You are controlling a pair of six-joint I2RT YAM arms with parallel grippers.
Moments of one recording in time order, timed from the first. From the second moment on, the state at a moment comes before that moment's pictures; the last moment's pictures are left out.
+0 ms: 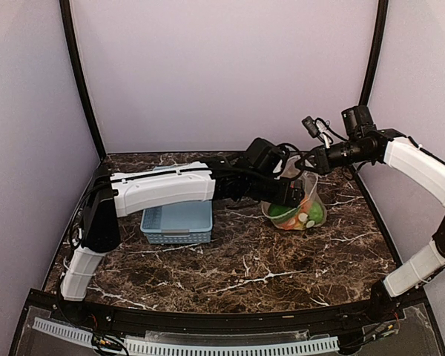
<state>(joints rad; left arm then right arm) -1.08 2.27 2.09 -0.45 -0.09 -0.51 0.28 1.43 1.29 -0.64 -0.74 -0.17</state>
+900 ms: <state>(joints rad) -1.06 1.60 1.24 -0.08 -0.03 0.00 0.28 1.43 1.28 -0.69 -0.76 -0.30</state>
